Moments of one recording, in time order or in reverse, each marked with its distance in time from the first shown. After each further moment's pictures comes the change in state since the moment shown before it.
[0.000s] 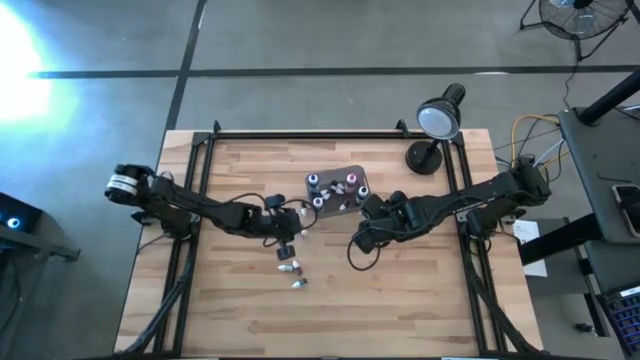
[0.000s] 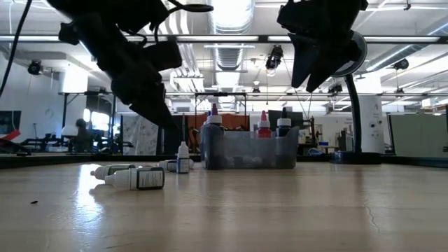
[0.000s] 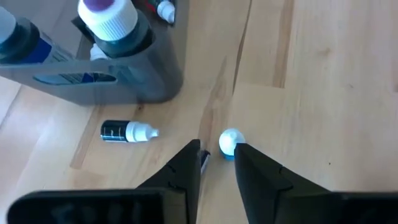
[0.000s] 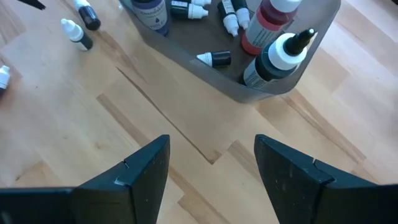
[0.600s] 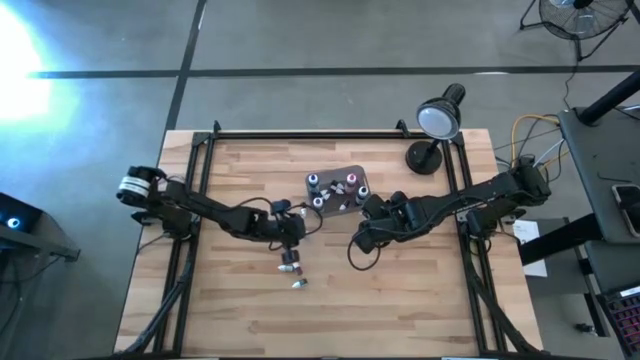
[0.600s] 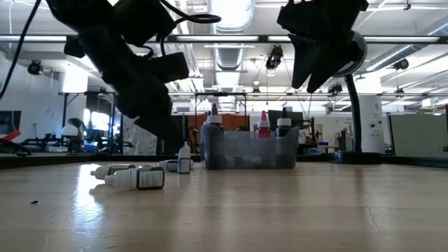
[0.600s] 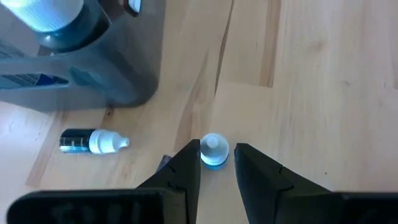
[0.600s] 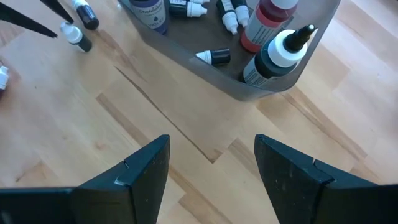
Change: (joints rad) left arm -0.009 0.101 -0.002 0.109 0.029 0.008; right arm 0.000 0.000 -0.004 0.000 -0.003 0.015
